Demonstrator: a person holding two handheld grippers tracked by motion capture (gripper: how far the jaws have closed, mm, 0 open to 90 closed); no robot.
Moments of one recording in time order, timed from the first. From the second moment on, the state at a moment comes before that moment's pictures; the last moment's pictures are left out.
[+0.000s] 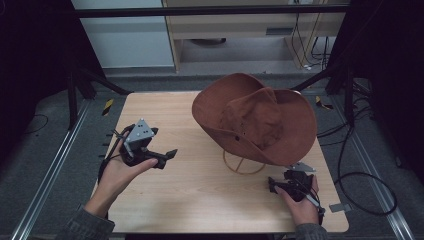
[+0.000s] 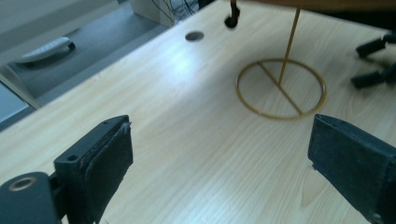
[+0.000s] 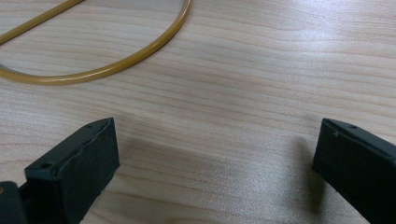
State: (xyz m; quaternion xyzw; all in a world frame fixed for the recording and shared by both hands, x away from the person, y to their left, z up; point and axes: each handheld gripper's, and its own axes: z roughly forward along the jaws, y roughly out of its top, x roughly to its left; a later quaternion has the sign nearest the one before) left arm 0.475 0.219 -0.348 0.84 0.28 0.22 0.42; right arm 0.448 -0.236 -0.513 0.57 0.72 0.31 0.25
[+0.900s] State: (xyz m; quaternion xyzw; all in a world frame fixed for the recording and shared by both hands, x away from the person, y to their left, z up) left arm 0.480 0.269 -0.468 0.85 0.36 0.18 0.33; right arm 0.448 -0.236 -0.513 0.57 0.72 0.31 0.25
